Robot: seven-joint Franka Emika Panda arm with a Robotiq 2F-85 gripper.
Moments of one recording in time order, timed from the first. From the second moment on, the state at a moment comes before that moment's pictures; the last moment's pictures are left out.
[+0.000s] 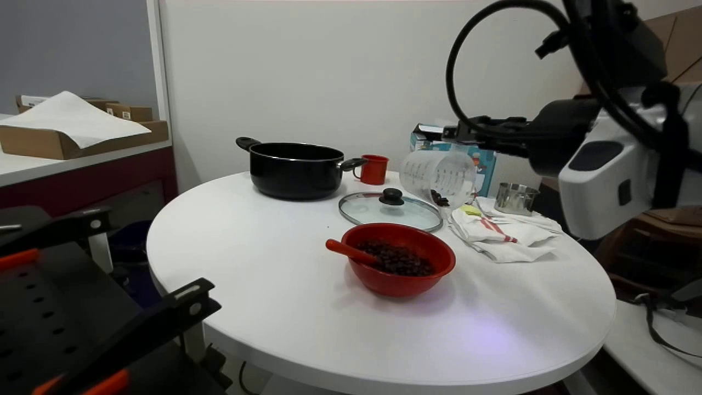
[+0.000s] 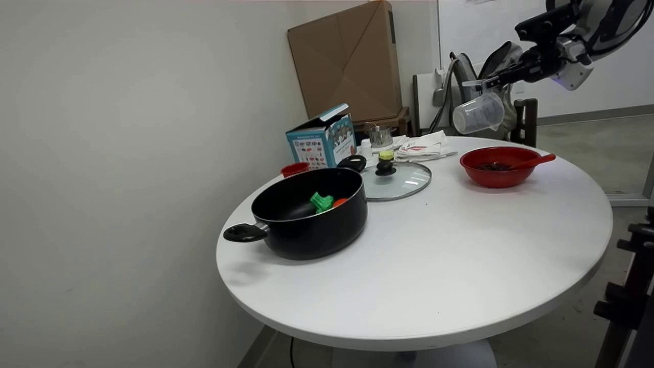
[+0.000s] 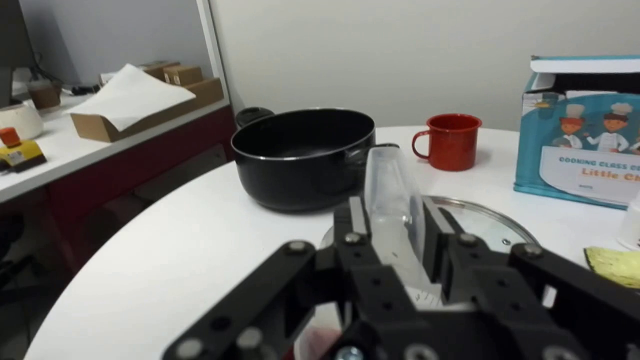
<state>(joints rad) -0.46 0.78 -0.45 -1.83 1.37 1.28 0.60</state>
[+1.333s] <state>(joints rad) 0.05 0.33 -0.27 -2.21 0.66 2.25 0.71</state>
